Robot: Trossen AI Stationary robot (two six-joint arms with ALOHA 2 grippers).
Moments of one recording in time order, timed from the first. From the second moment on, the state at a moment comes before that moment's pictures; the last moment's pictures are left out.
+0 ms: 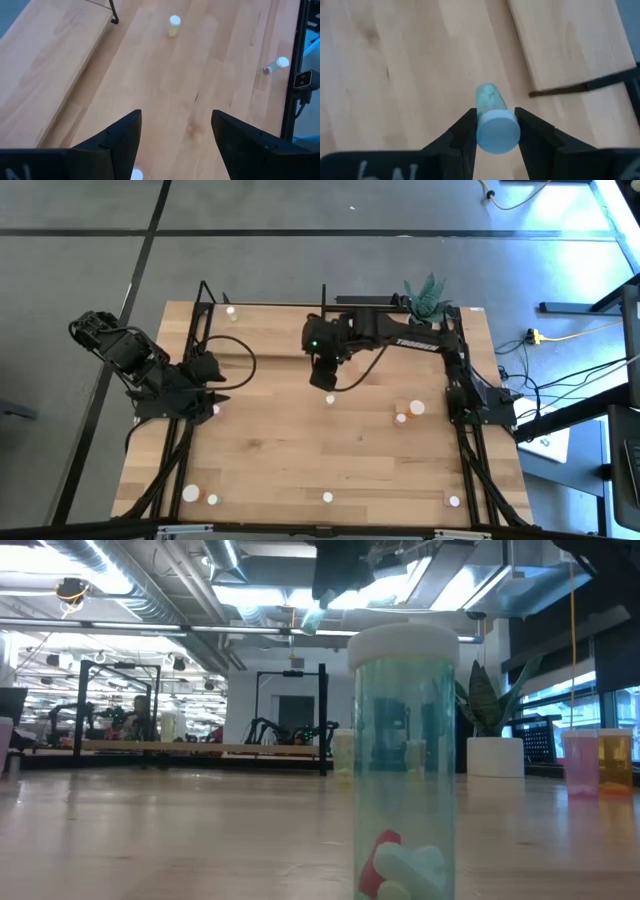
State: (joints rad) left arm -0.58 1.02 1.40 -1.44 -0.46 -0.88; right arm -0.06 2.12 2.36 -1.37 0.10 0.19
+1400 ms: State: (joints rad) left arm -0.58 1.11 1.40 -1.37 -0.53 -0.89; right arm -0.11 2.47 2.33 -1.26 0.05 -0.08
